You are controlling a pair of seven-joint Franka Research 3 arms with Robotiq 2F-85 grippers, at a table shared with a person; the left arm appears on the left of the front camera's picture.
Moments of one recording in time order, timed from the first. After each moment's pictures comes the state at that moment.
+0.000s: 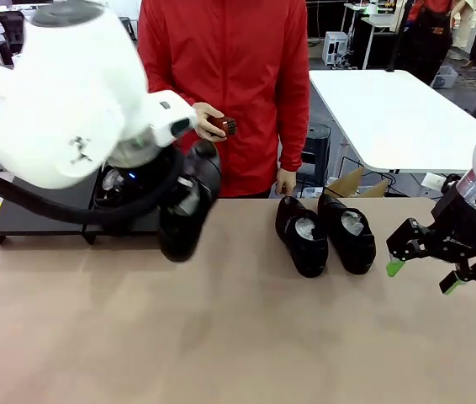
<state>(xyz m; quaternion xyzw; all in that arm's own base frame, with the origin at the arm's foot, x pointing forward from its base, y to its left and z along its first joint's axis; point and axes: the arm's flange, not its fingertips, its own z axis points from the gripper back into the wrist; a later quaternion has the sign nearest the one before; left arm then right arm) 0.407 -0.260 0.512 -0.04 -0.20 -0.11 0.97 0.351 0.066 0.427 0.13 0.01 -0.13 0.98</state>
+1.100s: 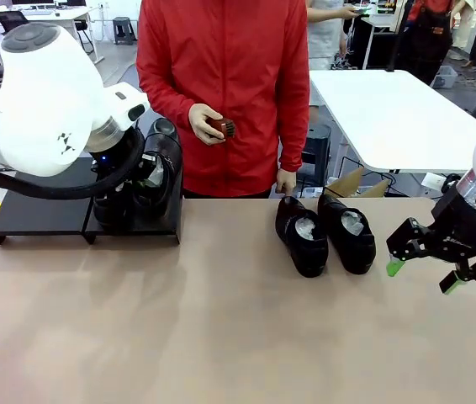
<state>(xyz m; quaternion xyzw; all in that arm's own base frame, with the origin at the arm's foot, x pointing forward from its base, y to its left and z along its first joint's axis) 0.502 -0.191 0.478 -0.05 -0.24 -0.04 0.97 0.351 0.066 0.427 0.13 0.01 -0.13 0.98</state>
